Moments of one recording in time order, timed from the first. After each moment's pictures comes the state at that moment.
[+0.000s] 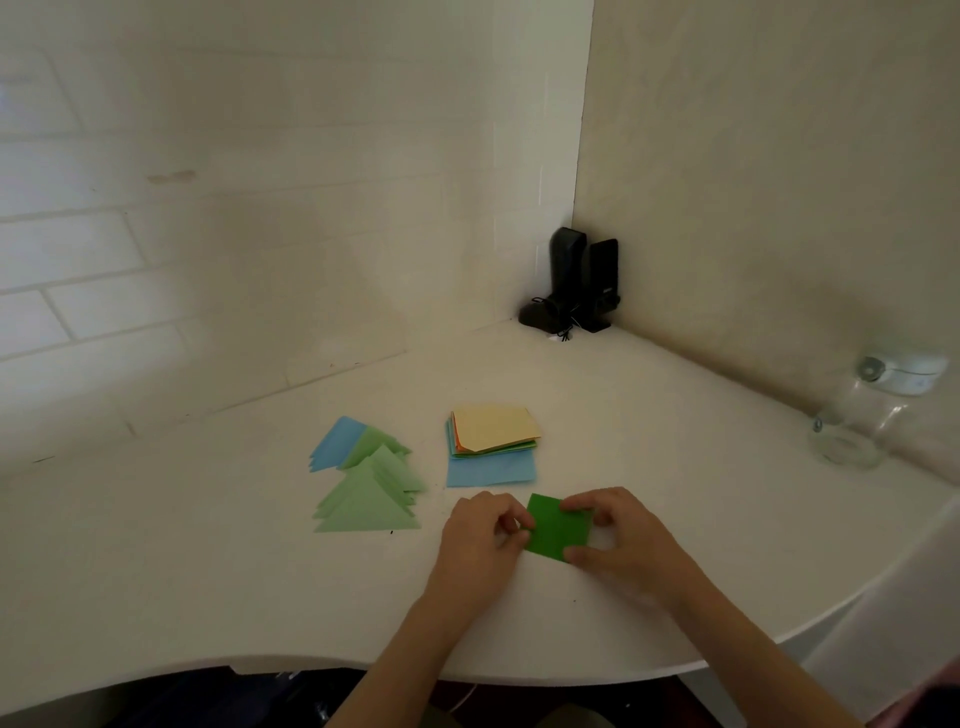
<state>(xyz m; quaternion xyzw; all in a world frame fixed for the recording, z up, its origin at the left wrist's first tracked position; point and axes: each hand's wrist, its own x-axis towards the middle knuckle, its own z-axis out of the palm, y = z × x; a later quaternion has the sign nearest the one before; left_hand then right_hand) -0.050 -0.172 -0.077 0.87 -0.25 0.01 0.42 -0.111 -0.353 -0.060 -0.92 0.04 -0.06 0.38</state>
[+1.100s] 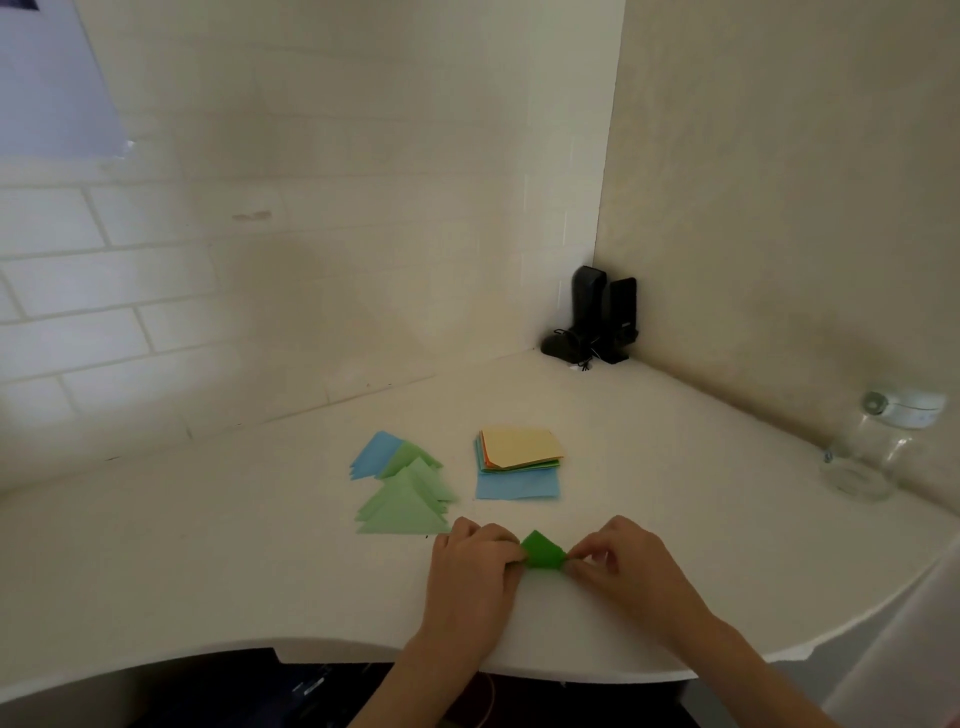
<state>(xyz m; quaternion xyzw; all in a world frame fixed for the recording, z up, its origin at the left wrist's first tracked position) -0.082 -0.133 -0.074 0.91 -0.28 0.21 0.24 -0.127 -0.323 -0.048 -0.96 0.03 -0.05 0.26</state>
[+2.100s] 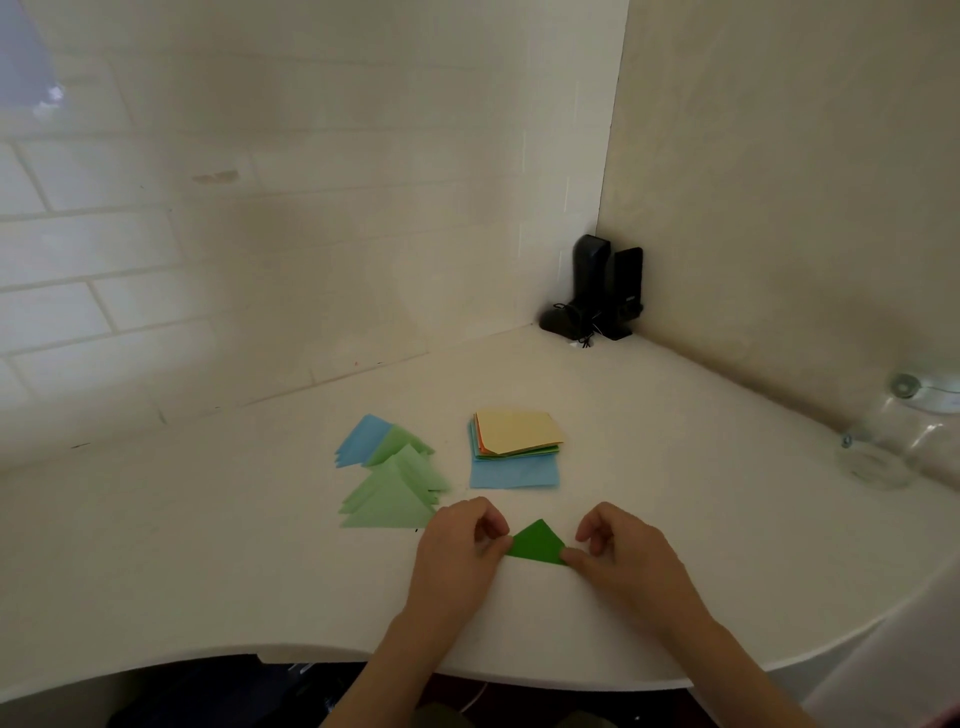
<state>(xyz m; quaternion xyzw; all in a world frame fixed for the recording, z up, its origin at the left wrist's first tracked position) -0.056 -0.134 -0.072 0.88 -0.19 0.07 0.42 -0.116 -0.320 -0.059 -0.93 0.11 -0.06 0.34</state>
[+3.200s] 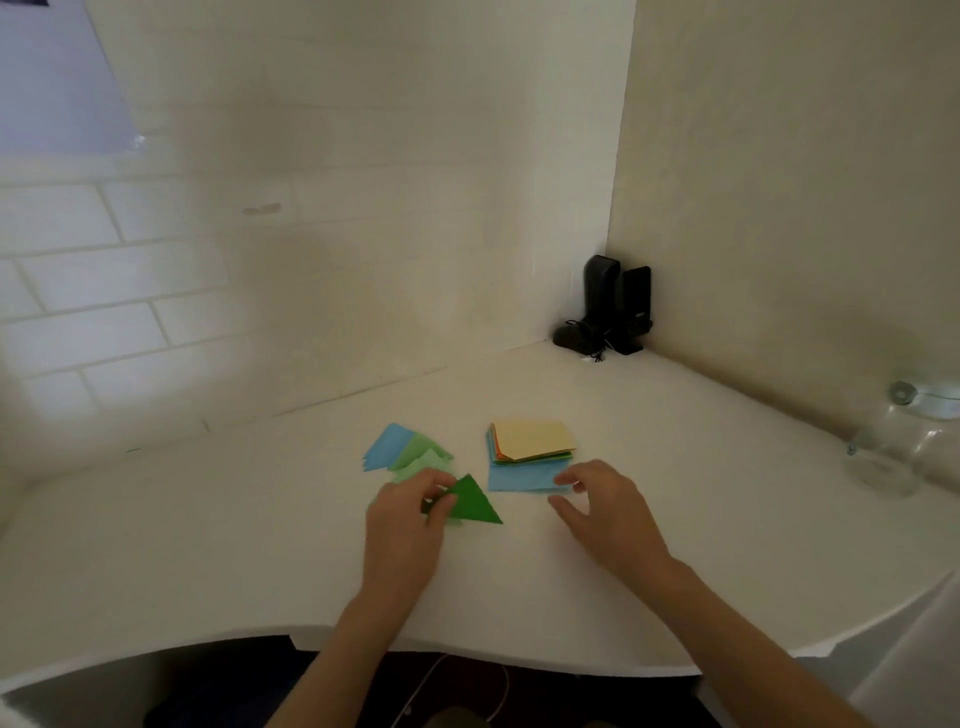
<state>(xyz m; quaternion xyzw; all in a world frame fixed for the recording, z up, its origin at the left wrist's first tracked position) -0.051 -0.080 -0.047 0.87 -0.15 0.23 0.41 -0.082 -0.303 -0.049 -0.94 0.01 -0.22 0.27</state>
